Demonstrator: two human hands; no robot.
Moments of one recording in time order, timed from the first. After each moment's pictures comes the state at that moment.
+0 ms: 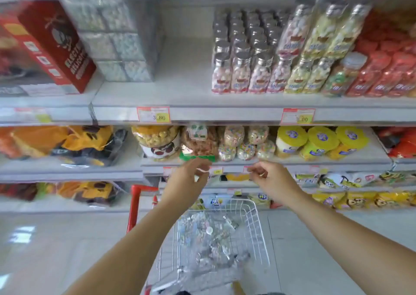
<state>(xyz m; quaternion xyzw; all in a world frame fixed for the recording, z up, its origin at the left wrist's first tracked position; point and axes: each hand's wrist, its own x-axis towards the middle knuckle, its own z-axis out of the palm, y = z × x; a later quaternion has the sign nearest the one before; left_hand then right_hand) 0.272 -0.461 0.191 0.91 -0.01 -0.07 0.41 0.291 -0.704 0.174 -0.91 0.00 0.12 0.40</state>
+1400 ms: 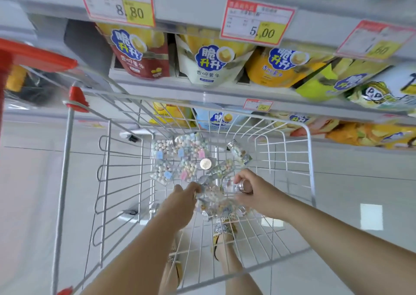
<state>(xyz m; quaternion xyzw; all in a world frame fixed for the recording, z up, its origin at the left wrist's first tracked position) 0.164 -0.456 -0.245 0.85 0.10 -0.44 0.26 0.218 -0.682 -0.193 -0.79 0.03 0.50 0.35</state>
